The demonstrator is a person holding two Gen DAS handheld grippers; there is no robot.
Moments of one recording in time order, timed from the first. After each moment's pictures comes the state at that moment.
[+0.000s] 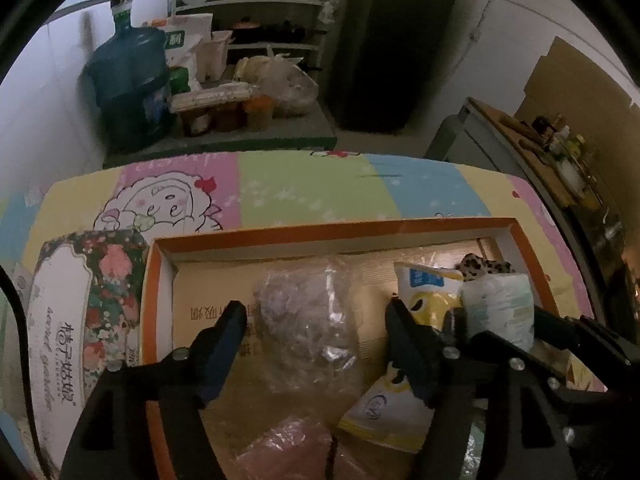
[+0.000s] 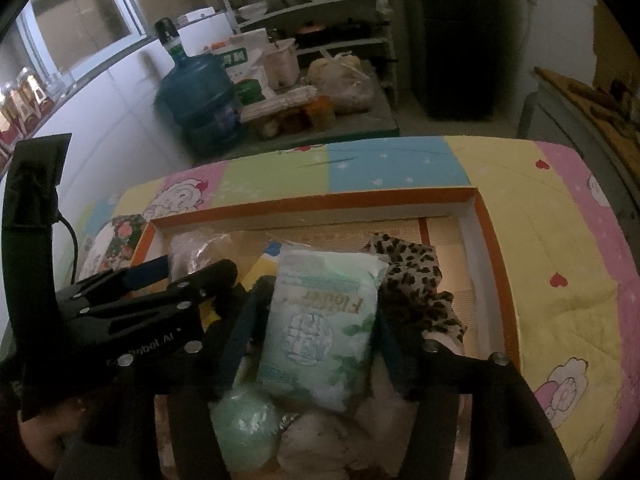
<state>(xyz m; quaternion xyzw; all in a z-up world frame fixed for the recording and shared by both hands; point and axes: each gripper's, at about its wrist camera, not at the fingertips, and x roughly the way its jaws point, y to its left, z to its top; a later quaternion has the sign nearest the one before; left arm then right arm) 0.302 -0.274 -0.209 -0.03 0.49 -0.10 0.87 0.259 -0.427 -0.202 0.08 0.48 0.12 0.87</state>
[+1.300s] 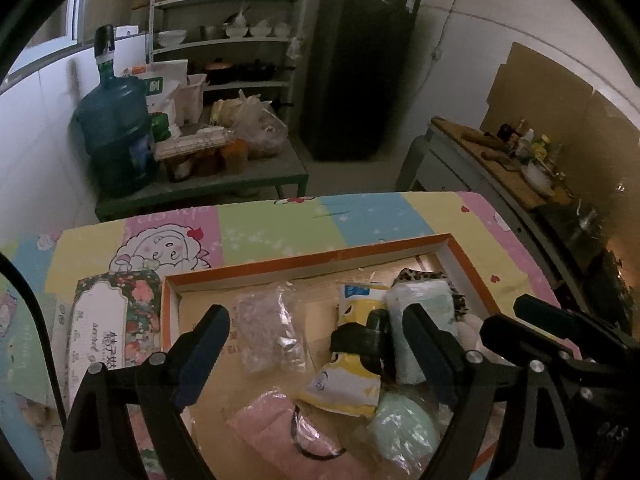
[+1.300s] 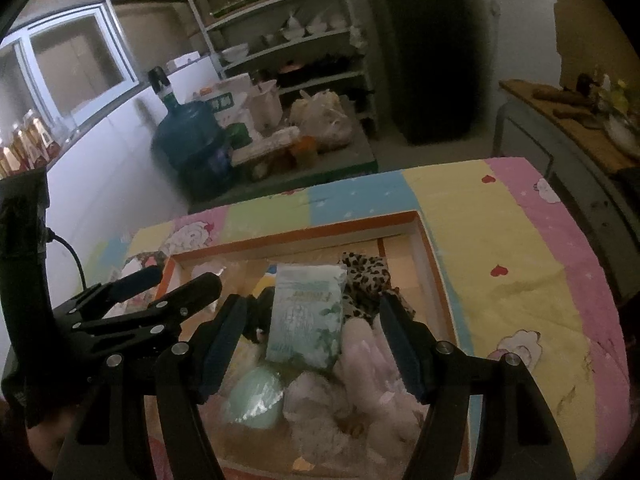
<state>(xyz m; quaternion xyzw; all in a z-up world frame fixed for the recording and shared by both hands) 0.264 -0.284 -0.151 -0.02 0.43 -0.14 0.89 0.213 -0.460 -0.151 0.12 0.42 0.08 0.89</state>
